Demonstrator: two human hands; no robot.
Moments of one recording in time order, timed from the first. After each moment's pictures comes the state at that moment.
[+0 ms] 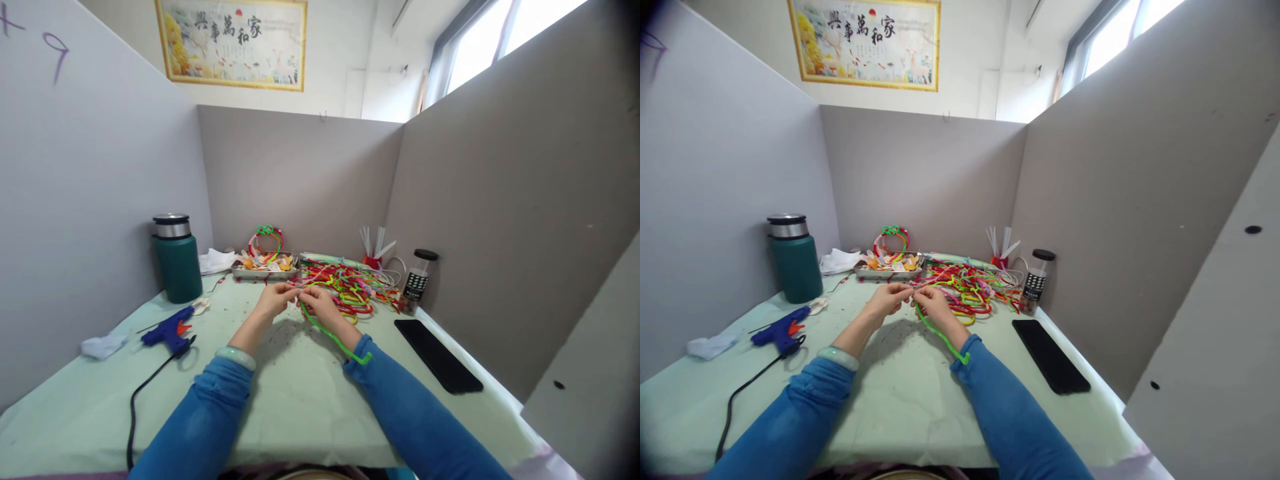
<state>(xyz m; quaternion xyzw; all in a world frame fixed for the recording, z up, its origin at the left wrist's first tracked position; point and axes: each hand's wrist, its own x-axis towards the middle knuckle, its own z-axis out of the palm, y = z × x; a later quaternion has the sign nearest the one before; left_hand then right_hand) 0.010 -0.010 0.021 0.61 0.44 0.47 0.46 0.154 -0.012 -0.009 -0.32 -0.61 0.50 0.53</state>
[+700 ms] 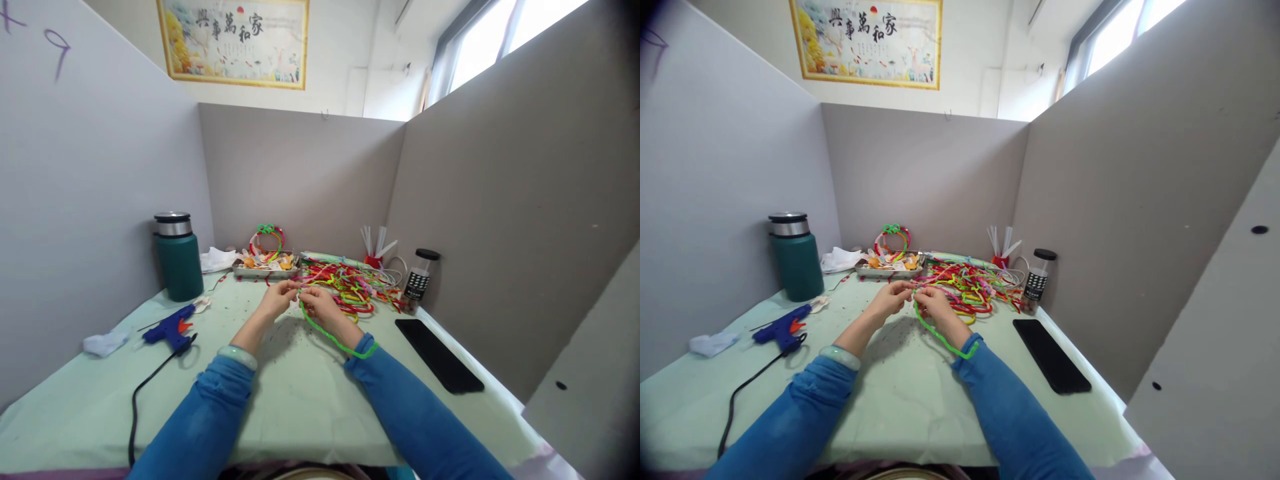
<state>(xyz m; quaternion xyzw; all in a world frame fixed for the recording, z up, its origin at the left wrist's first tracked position) 0.013 -0.010 0.020 0.64 0.44 0.46 0.43 0.154 -0.003 -0.017 -0.35 -0.57 0.53 0.52</state>
